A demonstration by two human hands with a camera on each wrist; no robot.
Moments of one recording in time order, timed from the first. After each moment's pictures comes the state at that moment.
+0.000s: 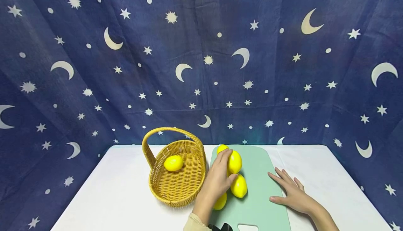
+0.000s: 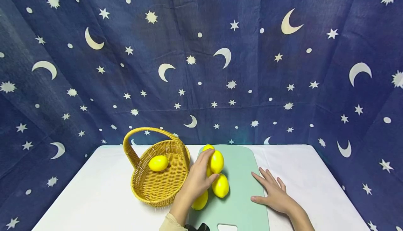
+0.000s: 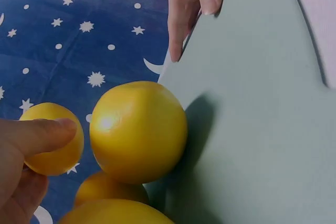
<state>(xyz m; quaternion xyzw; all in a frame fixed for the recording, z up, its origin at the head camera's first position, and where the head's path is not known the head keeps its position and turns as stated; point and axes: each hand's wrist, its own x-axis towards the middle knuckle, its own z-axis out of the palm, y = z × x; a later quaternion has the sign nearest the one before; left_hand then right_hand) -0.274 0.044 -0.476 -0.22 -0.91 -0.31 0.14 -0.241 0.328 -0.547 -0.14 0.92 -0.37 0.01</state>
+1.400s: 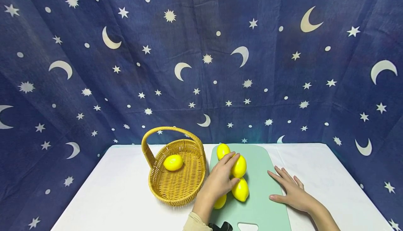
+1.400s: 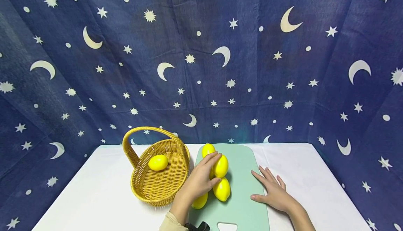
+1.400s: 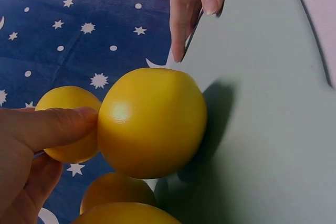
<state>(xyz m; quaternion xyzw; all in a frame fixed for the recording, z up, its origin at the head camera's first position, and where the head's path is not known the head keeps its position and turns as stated) -0.271 0.045 -0.472 -0.28 -0.92 -0.26 0.09 -0.241 0.329 -0.546 -0.15 0.92 -0.37 0.00</state>
